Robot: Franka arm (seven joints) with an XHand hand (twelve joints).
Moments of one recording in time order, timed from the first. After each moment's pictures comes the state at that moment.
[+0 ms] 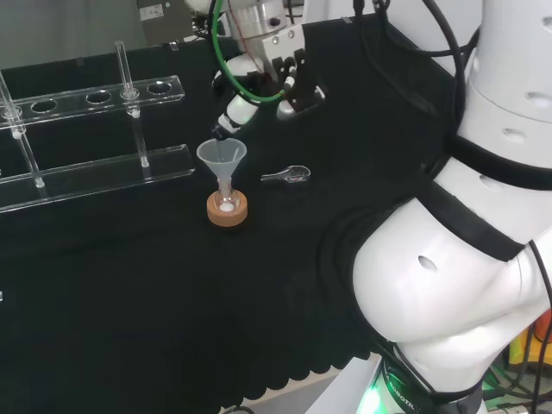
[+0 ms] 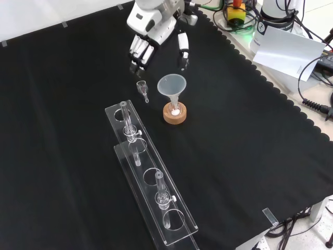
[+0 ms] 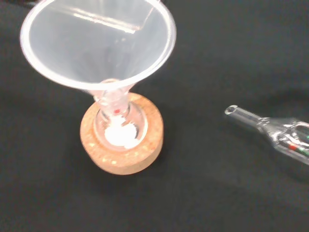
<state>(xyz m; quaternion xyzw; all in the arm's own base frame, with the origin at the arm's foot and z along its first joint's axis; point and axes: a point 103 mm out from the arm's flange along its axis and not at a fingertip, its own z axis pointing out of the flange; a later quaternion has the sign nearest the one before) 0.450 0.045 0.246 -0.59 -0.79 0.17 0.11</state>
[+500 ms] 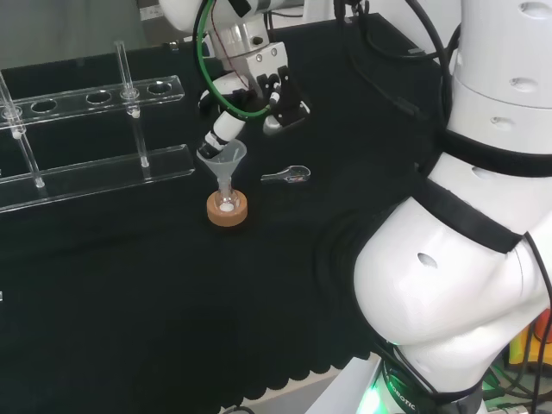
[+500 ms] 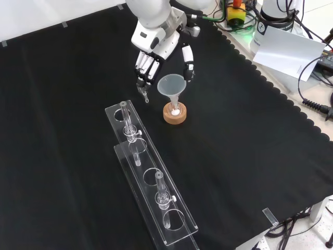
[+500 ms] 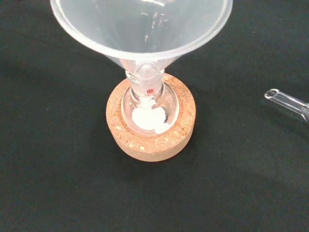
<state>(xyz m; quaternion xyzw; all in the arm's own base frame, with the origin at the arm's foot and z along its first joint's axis) 0.452 0.067 0.220 -0.56 -0.80 0.18 0.13</state>
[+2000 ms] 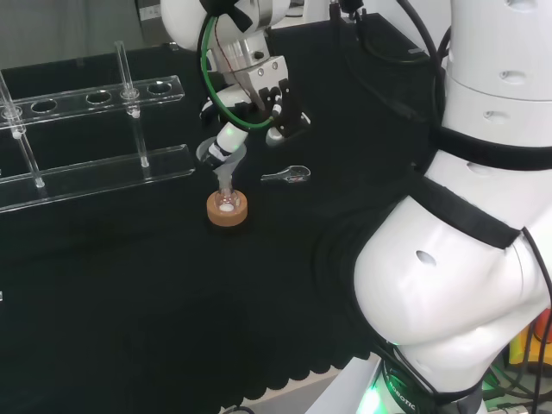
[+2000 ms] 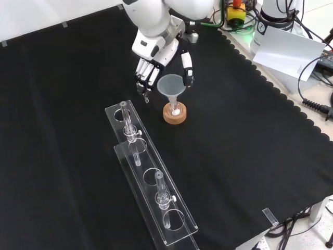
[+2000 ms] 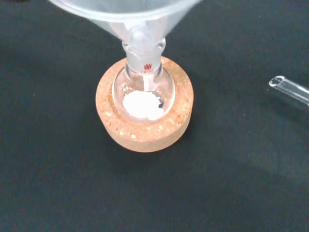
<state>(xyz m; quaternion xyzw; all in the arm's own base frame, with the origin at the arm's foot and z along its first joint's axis) 0.453 0.062 0.200 -0.56 -0.80 0.18 0.12</state>
